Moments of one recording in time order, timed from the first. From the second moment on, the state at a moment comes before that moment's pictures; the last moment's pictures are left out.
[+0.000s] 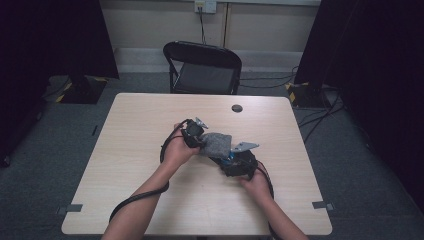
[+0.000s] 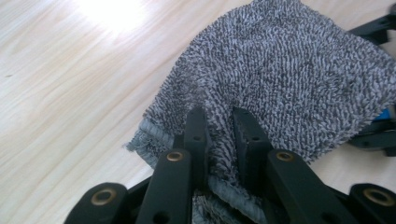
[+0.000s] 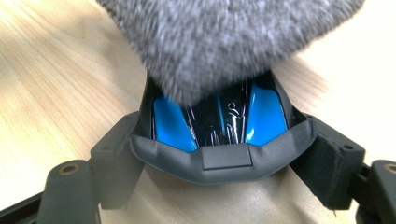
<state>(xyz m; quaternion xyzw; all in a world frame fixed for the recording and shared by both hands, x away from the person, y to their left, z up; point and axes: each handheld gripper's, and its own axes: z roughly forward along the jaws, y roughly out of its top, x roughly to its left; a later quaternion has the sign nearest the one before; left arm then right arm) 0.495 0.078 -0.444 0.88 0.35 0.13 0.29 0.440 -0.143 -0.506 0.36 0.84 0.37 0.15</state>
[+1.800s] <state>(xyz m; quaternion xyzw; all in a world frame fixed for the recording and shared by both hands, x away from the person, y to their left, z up) 0.518 0.152 -0.460 0.84 0.45 0.16 0.25 0.440 -0.143 -0.506 0.36 0.84 0.37 0.15</state>
